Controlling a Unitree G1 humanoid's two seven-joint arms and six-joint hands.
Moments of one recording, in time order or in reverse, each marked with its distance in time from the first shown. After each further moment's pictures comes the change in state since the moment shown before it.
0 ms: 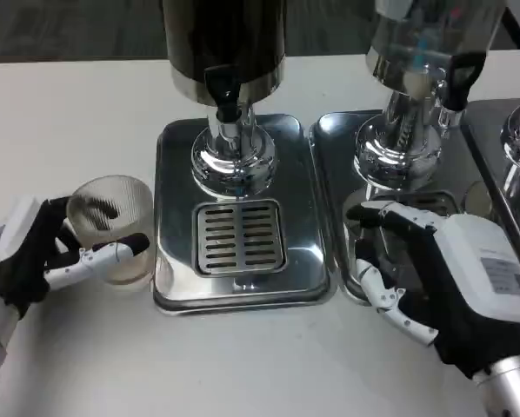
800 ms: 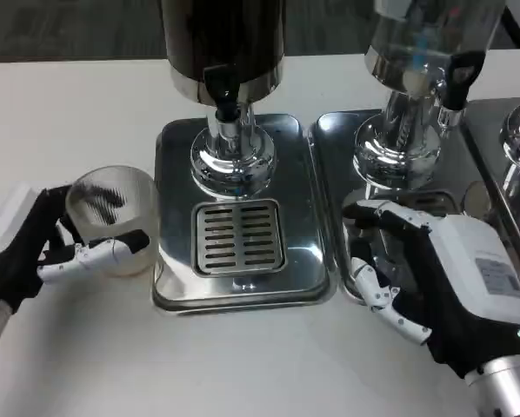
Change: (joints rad) left arm 0.022 0.032 0.037 -0.058 0.000 -0.117 -0.026; right arm -0.006 0.028 0.008 0.021 0.003 -0.001 -0.015
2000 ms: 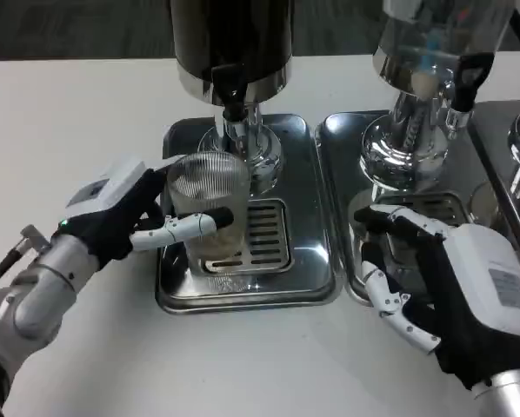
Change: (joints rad) left arm -0.209 -0.121 -0.165 0.022 0.065 0.152 -0.137; right arm 0.056 0.026 -0.007 -0.042 -0.004 0.018 -0.017
